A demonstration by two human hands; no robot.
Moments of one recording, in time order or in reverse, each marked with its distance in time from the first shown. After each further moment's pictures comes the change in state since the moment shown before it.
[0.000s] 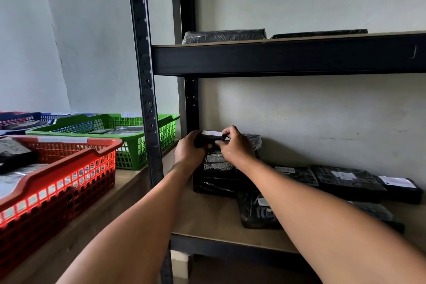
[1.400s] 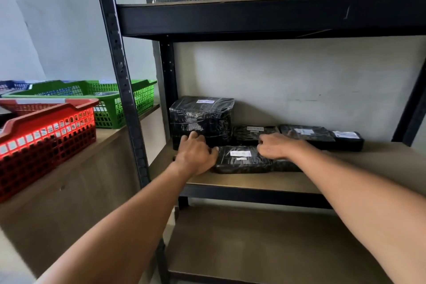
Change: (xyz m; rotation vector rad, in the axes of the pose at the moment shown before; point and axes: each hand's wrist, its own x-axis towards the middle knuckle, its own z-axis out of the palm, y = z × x) left_hand -0.132 0.034 0.045 0.805 -0.343 0.343; right_hand -0.101 0.113 -0.138 -0.632 -0.633 0.264
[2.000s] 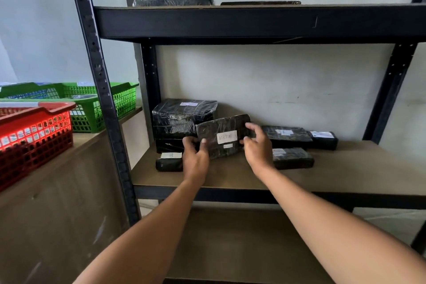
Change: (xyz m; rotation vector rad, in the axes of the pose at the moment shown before) left_hand -0.008 0.066 0.023 -1.384 0.331 -0.464; right_hand -0.007 -0.015 0.052 1.109 0.767 -0.029
